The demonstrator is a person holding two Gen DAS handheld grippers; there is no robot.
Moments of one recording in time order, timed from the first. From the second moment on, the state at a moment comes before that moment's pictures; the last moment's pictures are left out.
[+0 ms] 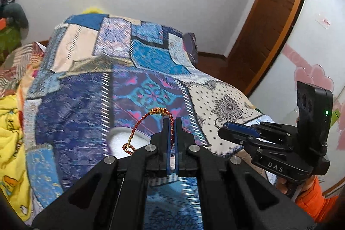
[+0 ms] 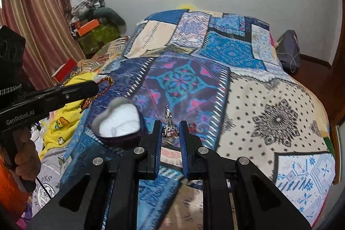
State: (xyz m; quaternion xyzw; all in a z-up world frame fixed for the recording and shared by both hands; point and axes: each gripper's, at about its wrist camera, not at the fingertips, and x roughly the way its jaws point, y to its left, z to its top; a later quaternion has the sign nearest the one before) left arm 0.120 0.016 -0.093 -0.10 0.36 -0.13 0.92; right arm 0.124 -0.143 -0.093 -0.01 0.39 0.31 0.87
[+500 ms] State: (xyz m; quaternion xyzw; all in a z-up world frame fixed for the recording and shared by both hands) left arm 0.129 0.031 -0.121 -0.06 0.38 -0.10 0.92; right arm 0.126 -0.092 -0.096 -0.02 0.39 0.35 0.85
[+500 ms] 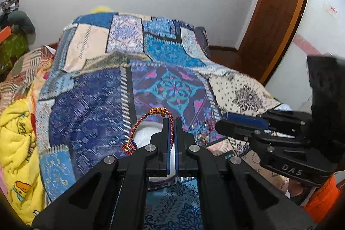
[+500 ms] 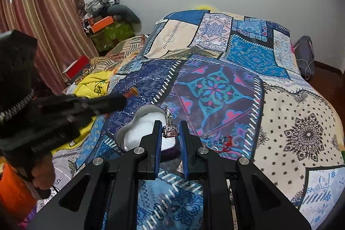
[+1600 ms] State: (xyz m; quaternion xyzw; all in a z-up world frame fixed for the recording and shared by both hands) left arm 0.130 0.056 -0.140 -0.04 0.39 -0.05 0.92; right arm 0.133 -0.050 -0.126 -0.04 0.42 0.37 0.82
